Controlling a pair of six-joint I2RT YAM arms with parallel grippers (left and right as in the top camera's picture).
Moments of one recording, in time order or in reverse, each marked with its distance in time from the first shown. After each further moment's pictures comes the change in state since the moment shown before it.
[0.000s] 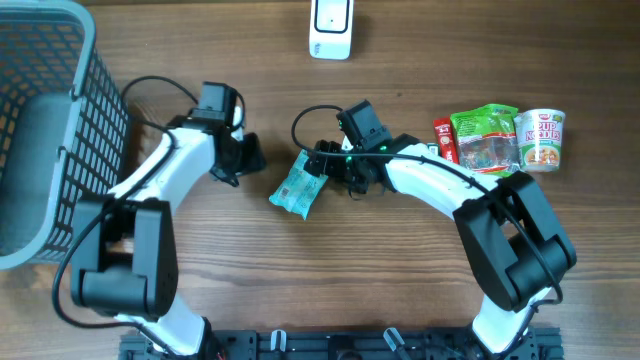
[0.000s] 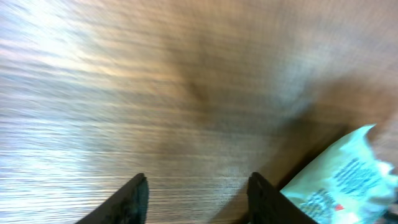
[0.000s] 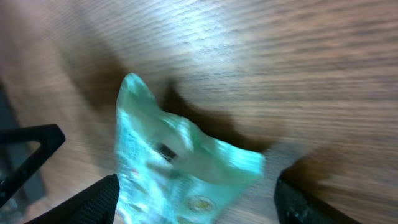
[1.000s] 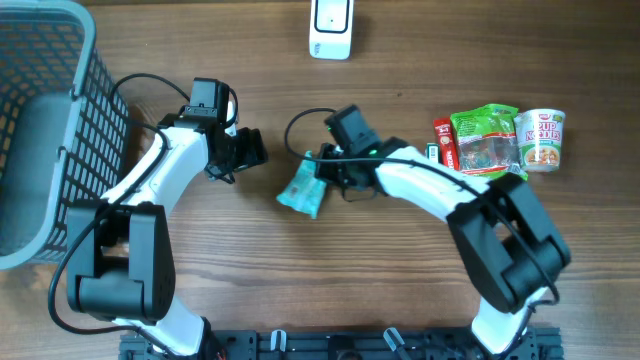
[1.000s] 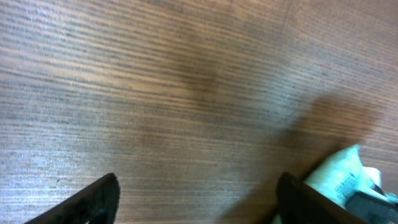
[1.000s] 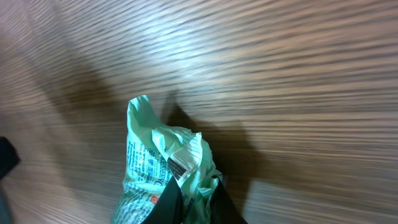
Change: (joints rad) left arm 0.020 -0.016 0.009 0.000 -0.004 -0.014; right arm 0.034 -0.002 0.012 -0.032 0.142 -0.007
